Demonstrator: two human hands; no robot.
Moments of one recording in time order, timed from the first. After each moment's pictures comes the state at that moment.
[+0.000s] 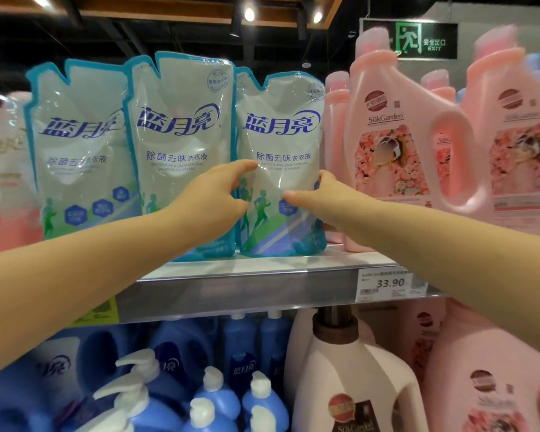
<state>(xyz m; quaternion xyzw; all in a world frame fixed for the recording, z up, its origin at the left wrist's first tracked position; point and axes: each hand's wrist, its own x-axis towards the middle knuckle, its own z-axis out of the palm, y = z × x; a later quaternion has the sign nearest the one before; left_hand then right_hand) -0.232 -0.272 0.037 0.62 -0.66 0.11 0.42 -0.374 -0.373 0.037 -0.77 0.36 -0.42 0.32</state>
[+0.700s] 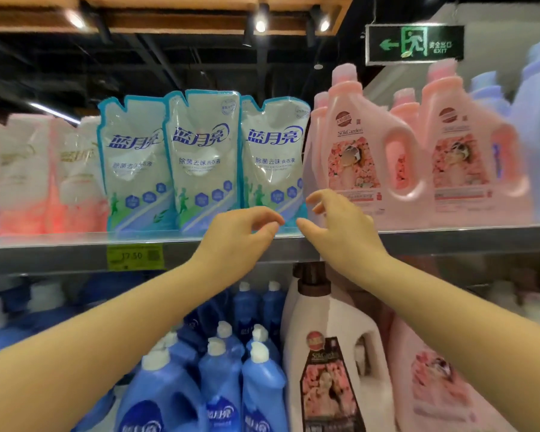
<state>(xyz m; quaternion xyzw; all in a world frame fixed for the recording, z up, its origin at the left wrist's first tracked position) -0.309 -0.190 -0.022 0.60 -0.65 0.15 0.45 -0.448 -0.269 -0.023 -0.81 0.35 -0.47 0.01</state>
